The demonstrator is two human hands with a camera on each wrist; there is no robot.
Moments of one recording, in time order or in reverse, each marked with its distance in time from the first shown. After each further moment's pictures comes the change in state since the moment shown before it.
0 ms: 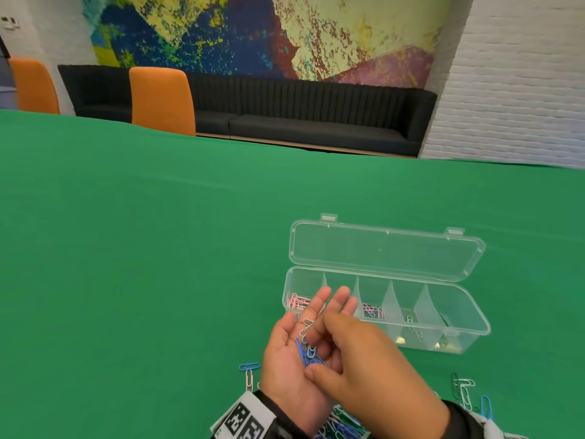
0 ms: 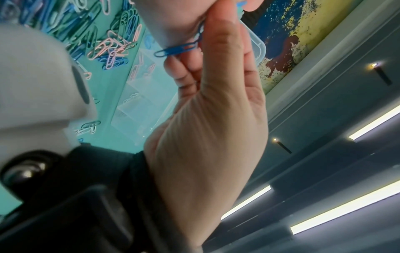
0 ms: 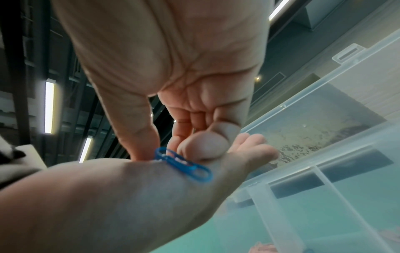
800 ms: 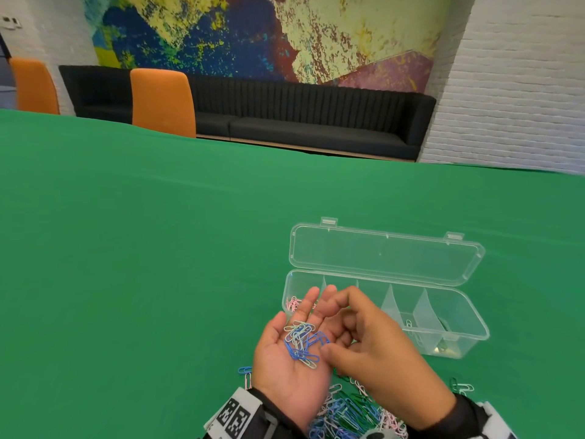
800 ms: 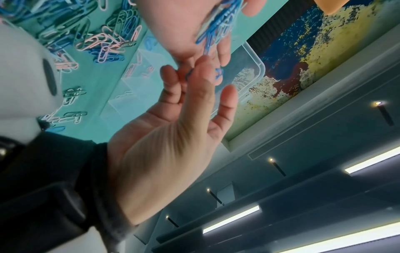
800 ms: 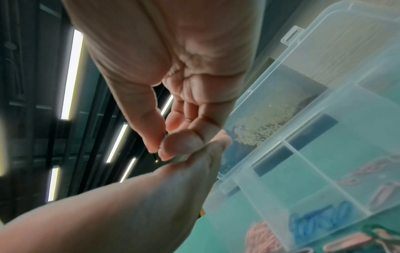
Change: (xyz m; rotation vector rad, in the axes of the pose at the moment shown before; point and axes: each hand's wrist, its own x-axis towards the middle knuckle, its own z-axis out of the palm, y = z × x) left_hand 0.003 0.008 0.009 -0.165 0.003 0.075; right_hand 0.010 0.024 0.002 0.600 0.063 0.014
